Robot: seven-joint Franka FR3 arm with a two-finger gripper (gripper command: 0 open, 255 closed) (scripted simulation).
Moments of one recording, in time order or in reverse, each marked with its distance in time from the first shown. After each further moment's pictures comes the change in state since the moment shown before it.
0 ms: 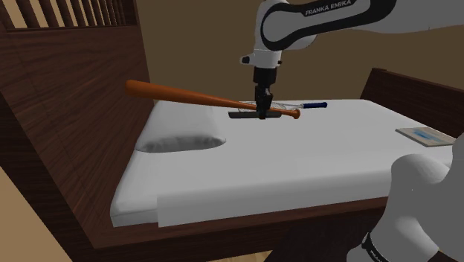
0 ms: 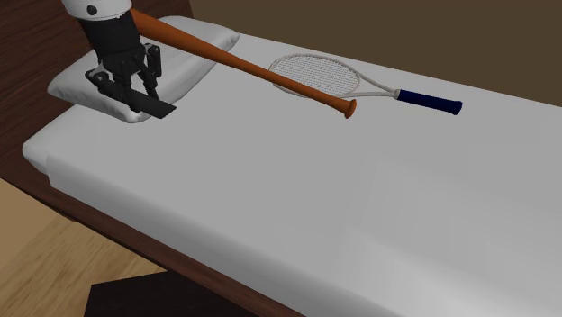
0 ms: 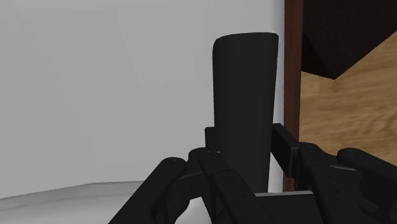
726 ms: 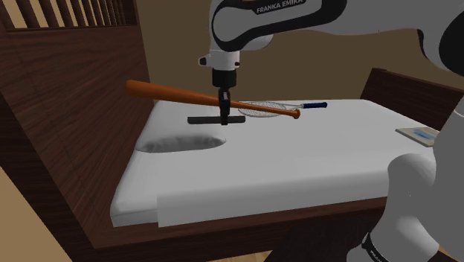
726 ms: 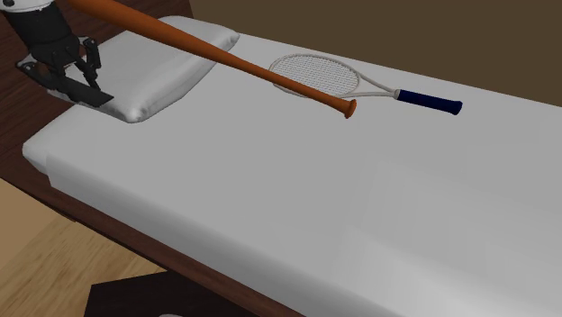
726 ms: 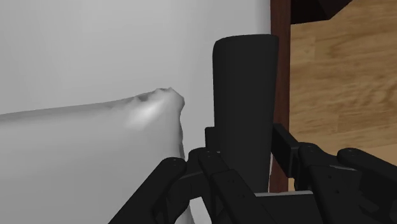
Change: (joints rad) arm 0.093 0.245 0.090 0.248 0.116 -0.017 0.147
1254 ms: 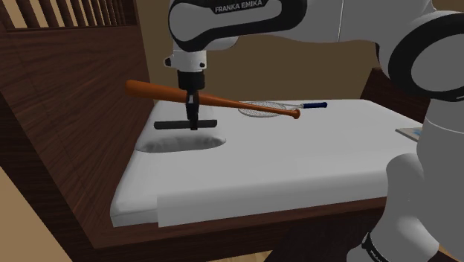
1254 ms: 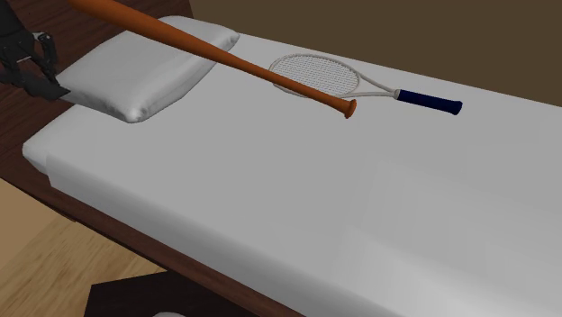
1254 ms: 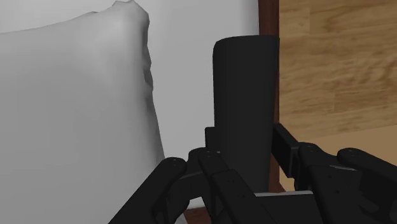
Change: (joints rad) arm 0.044 0.214 0.053 0.274 0.068 -0.063 0.100
